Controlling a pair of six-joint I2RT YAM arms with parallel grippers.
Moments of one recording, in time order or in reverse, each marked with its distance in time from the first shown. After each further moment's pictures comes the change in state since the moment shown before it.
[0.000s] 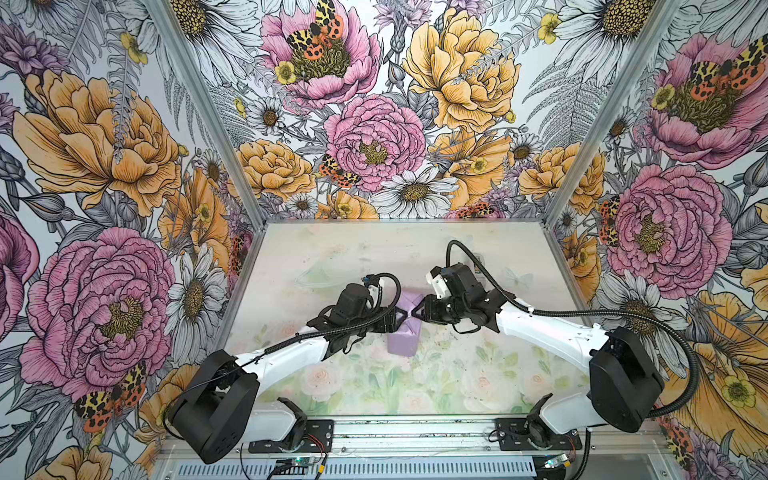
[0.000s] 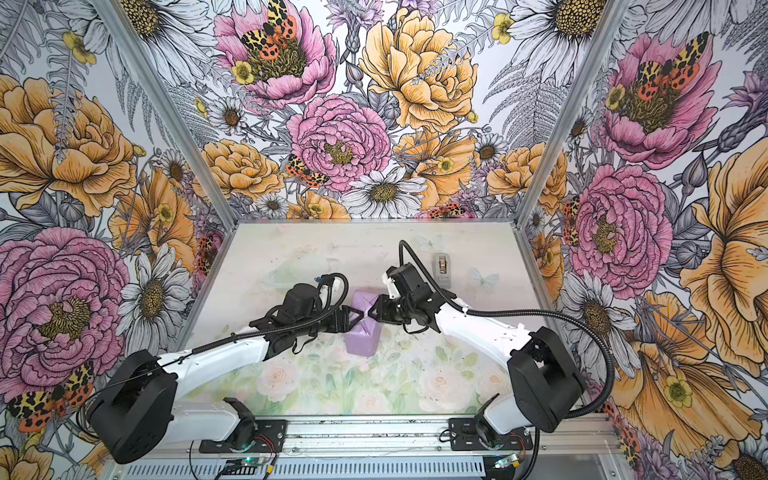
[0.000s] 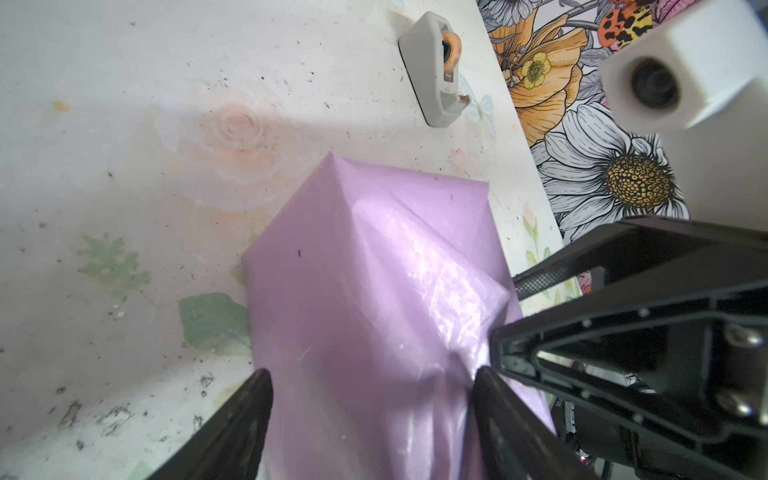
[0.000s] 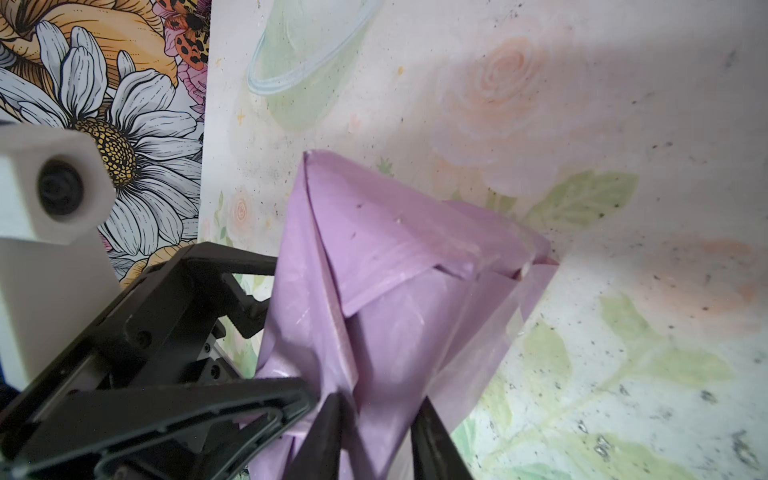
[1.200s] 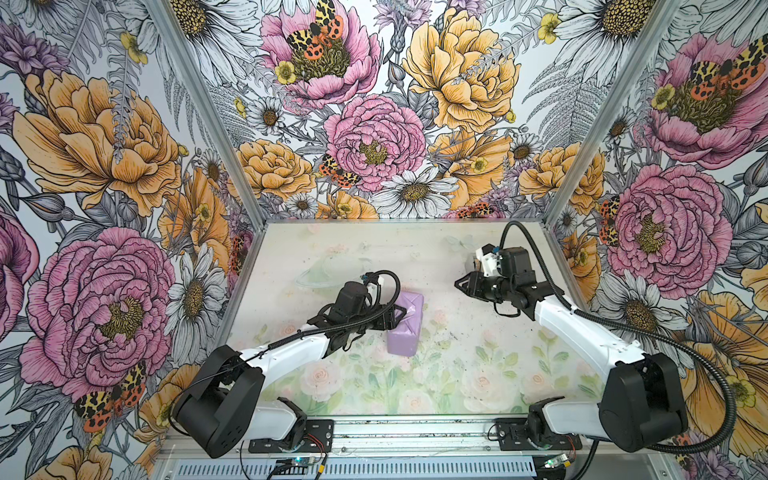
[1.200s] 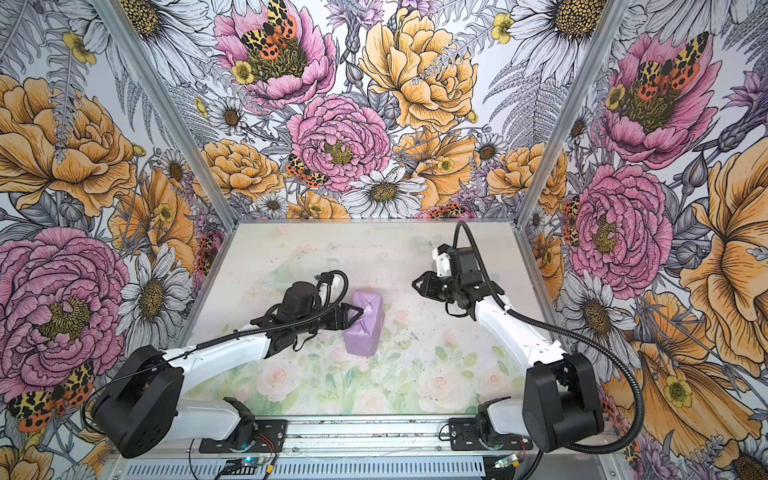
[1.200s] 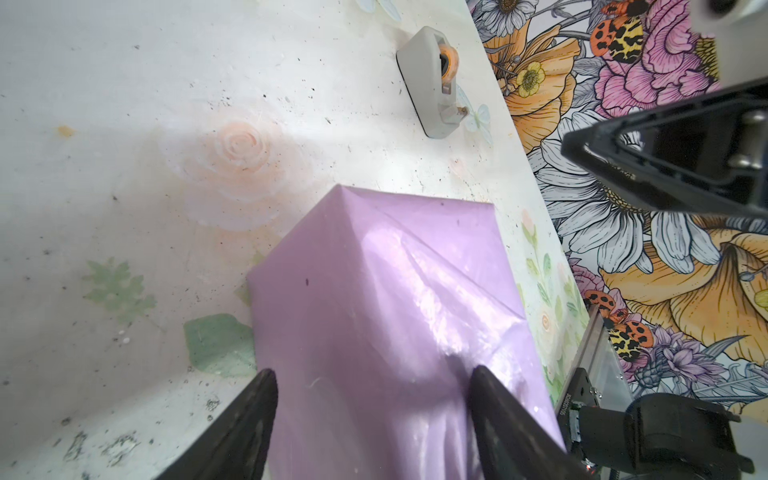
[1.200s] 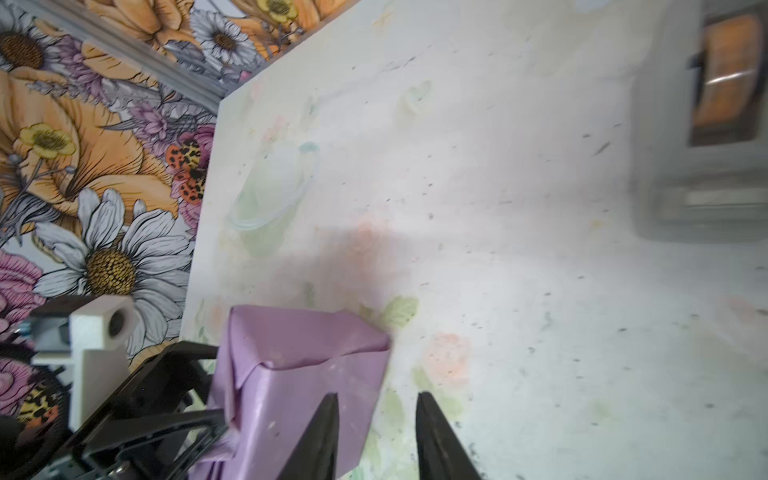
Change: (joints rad) left arm 0.021 0.035 -0.003 0.051 0.017 0.044; right arm -0.492 -0.086 -0.039 -0.009 -0.114 -0.256
